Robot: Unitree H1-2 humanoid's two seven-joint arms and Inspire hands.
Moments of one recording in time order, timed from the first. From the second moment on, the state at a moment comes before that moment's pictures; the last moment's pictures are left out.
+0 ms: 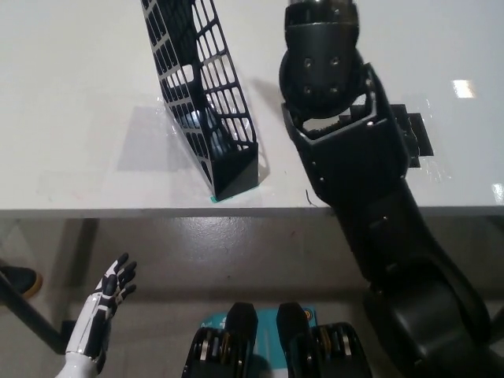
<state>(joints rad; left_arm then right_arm) -0.01 0.17 0.06 0.17 -0.03 -0.22 -0.09 -1.16 0.15 0.09 0.38 -0.30 -0.02 -0.45</state>
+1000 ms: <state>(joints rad) -0.02 0.17 0.04 0.15 -0.03 -0.19 -0.11 -1.16 0.22 0.02 0.78 -0.22 -0.11 -0.46</state>
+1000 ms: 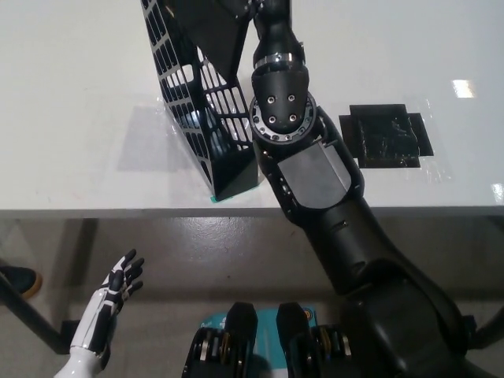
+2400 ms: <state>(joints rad) -0.04 0.17 0.04 0.16 -0.01 -0.19 -0.11 -1.14 0.18 0.08 0.64 -0.22 -0.23 -0.41</state>
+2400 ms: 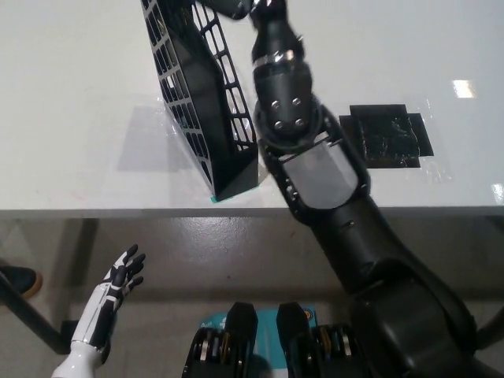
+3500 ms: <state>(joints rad) -0.03 0.17 0.04 0.18 -0.01 -0.19 -0.11 -0.19 -0.04 0.13 -0.57 -0.22 -0.07 -0.26</state>
